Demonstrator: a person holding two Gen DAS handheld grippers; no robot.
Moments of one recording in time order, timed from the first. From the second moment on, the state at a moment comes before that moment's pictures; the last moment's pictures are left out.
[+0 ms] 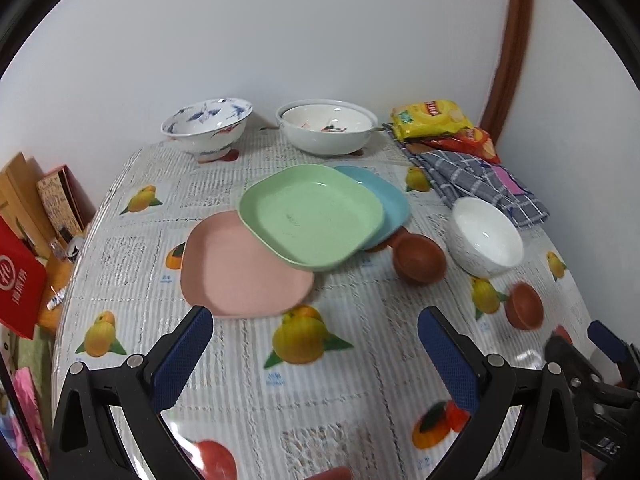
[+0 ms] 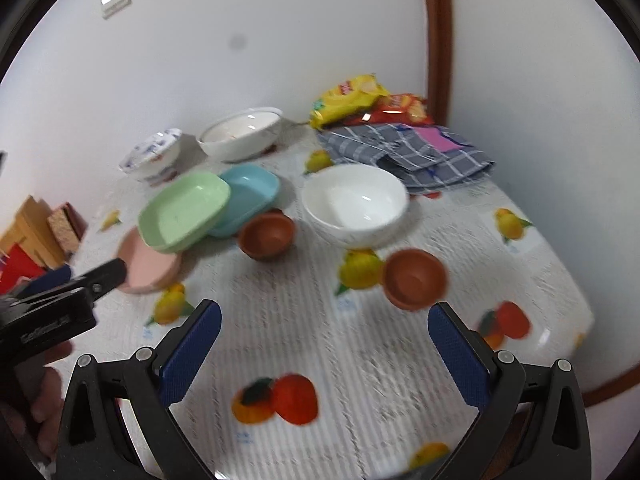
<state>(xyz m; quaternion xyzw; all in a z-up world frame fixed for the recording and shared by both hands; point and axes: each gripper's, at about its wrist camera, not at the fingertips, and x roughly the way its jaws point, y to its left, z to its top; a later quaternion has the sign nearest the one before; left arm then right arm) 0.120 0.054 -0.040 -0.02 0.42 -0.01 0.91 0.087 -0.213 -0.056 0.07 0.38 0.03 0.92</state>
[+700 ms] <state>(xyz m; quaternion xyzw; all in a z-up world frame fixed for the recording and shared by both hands) 0.221 0.095 -0.069 -0.03 0.44 0.03 0.90 0.215 -0.149 -0.057 0.01 0.39 0.07 0.92</state>
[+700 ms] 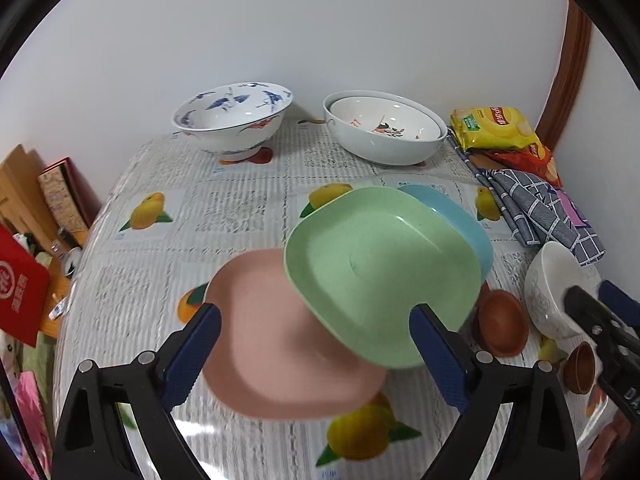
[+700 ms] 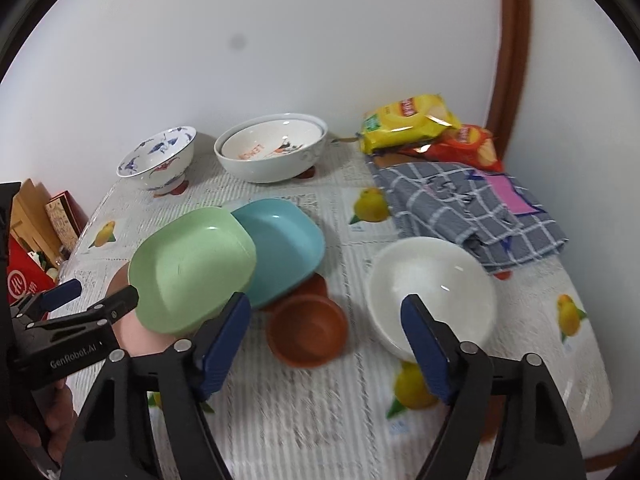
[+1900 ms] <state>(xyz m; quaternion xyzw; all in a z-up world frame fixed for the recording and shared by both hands) 0.293 0.112 -0.112 -0.07 0.47 -0.01 0.88 0.290 -0.084 -0.118 0.02 0.45 0.12 0.89</state>
